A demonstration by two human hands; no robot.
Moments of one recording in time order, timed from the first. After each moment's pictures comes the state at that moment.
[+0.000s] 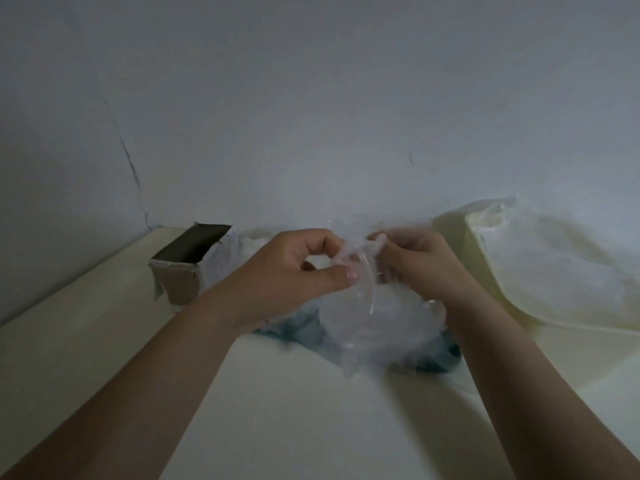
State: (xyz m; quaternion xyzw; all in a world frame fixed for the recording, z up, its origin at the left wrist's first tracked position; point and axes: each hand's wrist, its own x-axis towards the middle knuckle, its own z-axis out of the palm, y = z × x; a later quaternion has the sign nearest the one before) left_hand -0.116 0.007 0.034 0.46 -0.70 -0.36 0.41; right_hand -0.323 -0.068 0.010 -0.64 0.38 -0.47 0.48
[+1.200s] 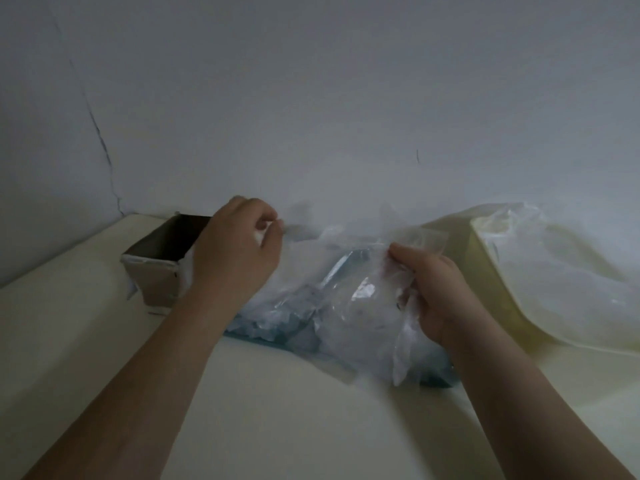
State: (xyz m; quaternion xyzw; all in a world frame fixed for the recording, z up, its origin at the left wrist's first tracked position) left_hand -0.062 -0.050 -0.002 0.64 -0.63 0.07 0.44; right_hand -0.314 -0.074 -0.003 -0.41 0.50 -0.49 0.58
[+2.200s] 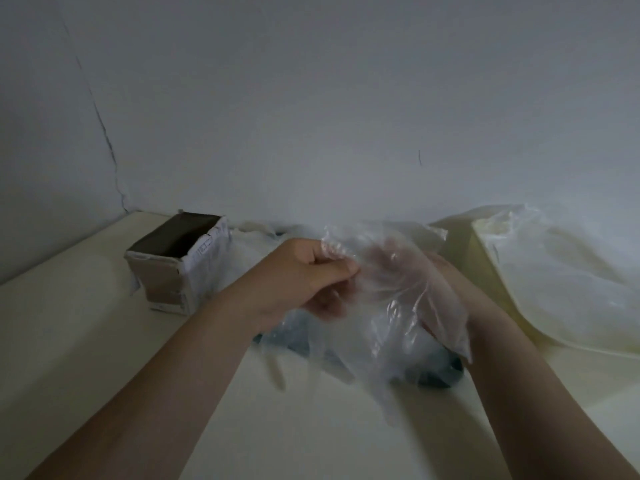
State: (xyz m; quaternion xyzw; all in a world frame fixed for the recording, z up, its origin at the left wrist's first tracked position) left_hand -0.122 -0.027 0.009 0.48 -0.56 -0.51 0.44; right_hand -0.331 -0.076 -0.004 -0.48 0.41 -0.42 0.65
